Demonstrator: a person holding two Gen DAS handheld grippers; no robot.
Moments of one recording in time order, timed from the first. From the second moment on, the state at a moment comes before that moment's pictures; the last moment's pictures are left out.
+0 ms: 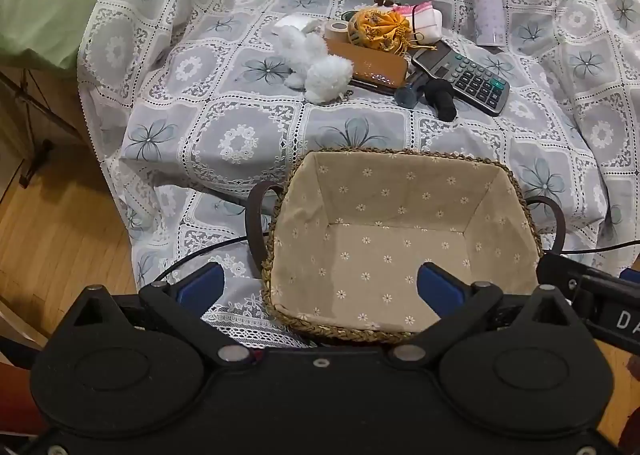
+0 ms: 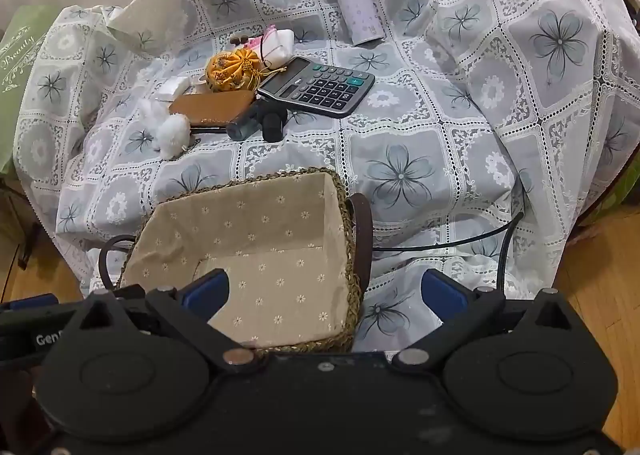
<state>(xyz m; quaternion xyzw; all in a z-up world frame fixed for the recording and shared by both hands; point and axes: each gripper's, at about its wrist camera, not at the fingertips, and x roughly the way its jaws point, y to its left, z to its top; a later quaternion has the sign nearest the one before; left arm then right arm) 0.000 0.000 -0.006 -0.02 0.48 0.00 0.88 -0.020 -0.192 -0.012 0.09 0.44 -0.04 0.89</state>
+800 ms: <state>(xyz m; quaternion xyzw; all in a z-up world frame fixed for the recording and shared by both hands) 0.001 -0.001 -0.006 -0.01 0.48 0.00 0.88 -0.021 -0.193 -0.012 0.09 0.44 -0.04 0.89</state>
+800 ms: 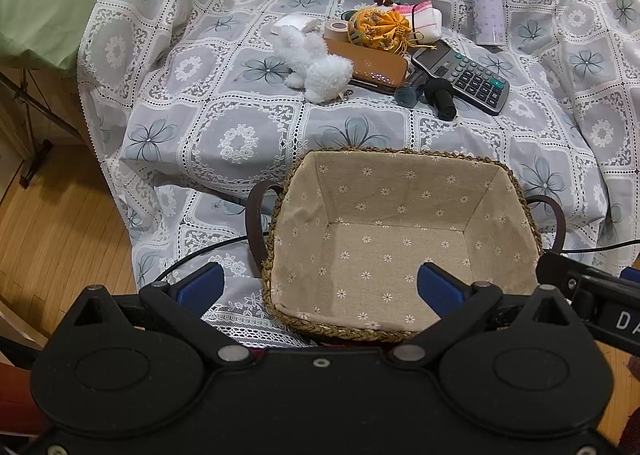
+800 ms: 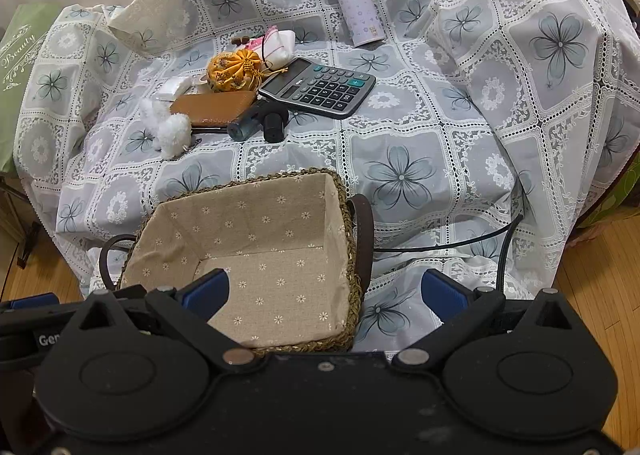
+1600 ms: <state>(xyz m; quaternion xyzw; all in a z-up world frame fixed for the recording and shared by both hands) 0.002 0.000 -0.005 -0.02 0.48 0.00 0.88 -0.020 -0.192 -0.011 0.09 0.45 -0.04 0.89</state>
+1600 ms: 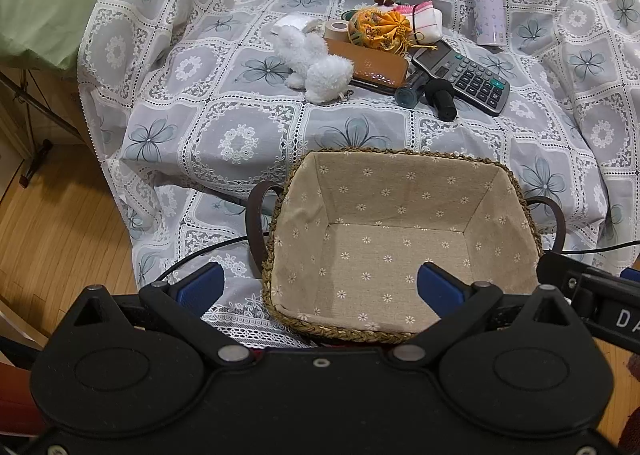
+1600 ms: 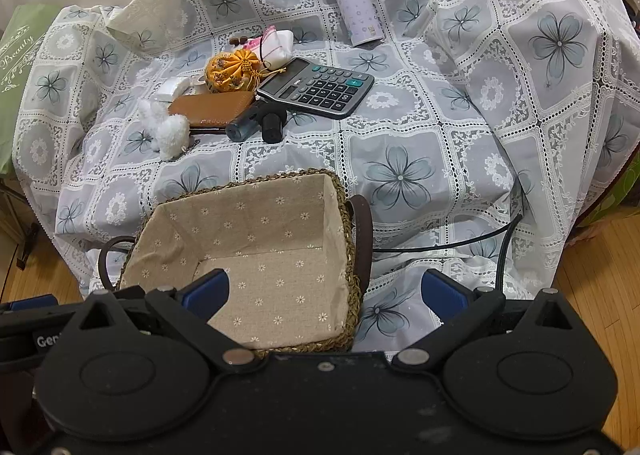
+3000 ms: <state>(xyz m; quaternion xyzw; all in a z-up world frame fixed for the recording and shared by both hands) 0.002 -0.001 -0.007 0.00 0.47 0.00 0.88 -0.016 -0.193 -0.015 0.09 0.44 -0.05 0.89</state>
